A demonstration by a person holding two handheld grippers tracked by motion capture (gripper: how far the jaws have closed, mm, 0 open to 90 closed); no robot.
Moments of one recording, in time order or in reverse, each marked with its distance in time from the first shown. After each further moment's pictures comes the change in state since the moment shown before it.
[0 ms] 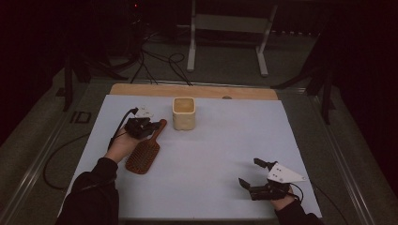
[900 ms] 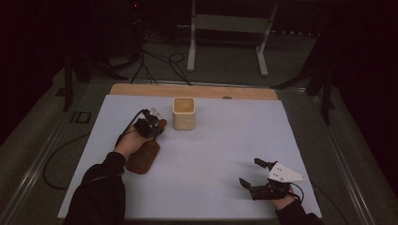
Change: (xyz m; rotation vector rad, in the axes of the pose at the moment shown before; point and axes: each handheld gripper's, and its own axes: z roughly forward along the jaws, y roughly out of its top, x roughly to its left) left arm 0.008 0.000 0.043 0.227 0.017 -0.028; right arm -0.002 -0.001 0.000 0.003 0.004 0.010
